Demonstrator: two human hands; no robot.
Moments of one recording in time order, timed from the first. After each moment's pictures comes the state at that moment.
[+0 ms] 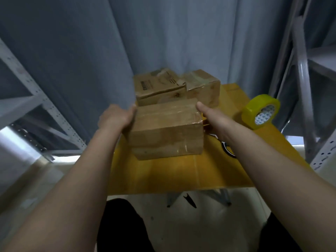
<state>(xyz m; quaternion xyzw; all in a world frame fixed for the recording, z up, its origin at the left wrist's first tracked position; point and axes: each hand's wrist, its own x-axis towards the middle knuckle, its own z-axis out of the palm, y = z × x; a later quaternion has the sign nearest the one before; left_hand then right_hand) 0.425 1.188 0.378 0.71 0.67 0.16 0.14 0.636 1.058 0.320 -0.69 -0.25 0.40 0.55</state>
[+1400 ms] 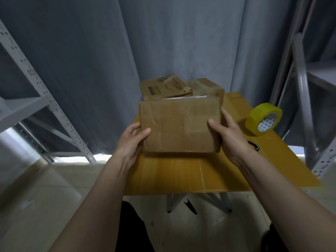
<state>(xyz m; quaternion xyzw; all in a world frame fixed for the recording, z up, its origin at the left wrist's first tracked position) 0.392 1.162 0.308 0.54 0.37 0.40 0.65 0.610 1.010 0.305 -0.53 -0.31 0.33 0.72</state>
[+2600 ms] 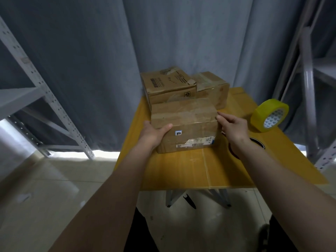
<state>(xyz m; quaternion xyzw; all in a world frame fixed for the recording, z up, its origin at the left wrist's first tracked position) 0.434 1.171 0.302 0.66 0.54 0.24 0.46 0.632 1.048 0.278 -0.68 -0.23 0.20 0.67</state>
